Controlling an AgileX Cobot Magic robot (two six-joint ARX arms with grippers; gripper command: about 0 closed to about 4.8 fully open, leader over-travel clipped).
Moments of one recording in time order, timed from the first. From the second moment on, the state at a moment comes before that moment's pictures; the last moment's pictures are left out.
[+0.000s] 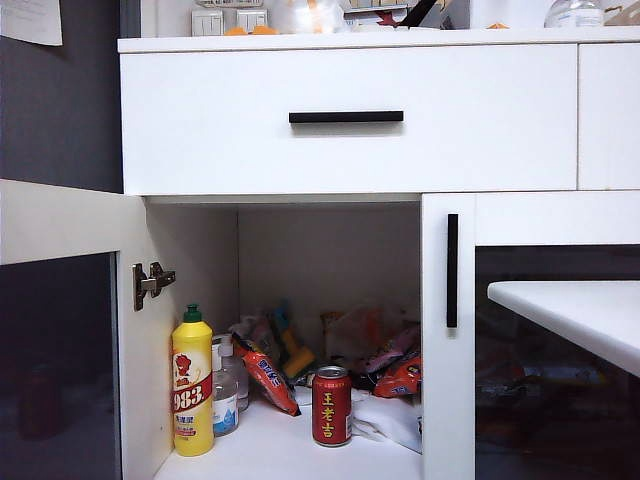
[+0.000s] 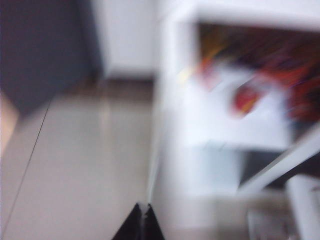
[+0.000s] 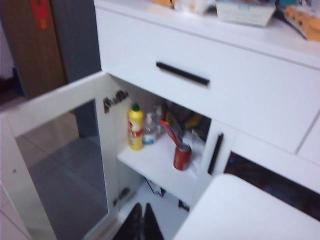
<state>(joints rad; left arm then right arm) 0.08 0.72 0.72 -0.49 0.12 0.01 0.62 0.43 1.30 -1.01 0.04 -0.06</state>
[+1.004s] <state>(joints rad) 0.12 0.98 0.72 -0.49 0.57 -0.28 0.62 0.43 1.30 -0.97 0.04 -0.07</state>
